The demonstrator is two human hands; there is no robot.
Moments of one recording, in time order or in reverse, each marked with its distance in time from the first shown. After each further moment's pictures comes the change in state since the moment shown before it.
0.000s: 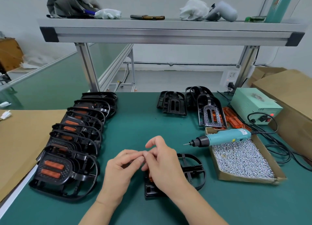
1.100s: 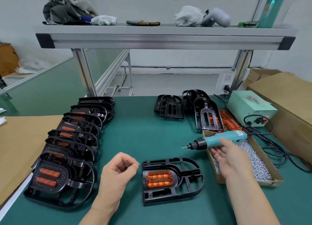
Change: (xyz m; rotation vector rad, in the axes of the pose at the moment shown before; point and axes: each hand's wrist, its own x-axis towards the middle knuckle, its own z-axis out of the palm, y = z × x) left_hand 0.002 -0.004 -0.002 -0.047 0.049 -0.060; right_hand 0.024 0.079 -0.131 1.006 0.721 0.564
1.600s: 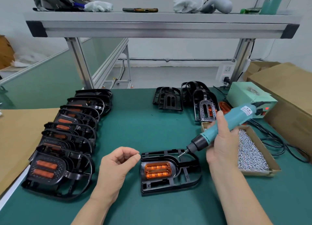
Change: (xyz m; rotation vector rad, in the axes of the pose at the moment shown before) left_hand -0.001 0.007 0.004 0.016 0.008 -0.071; right_hand -0.029 0.007 0.035 0.176 -0.102 -0.295
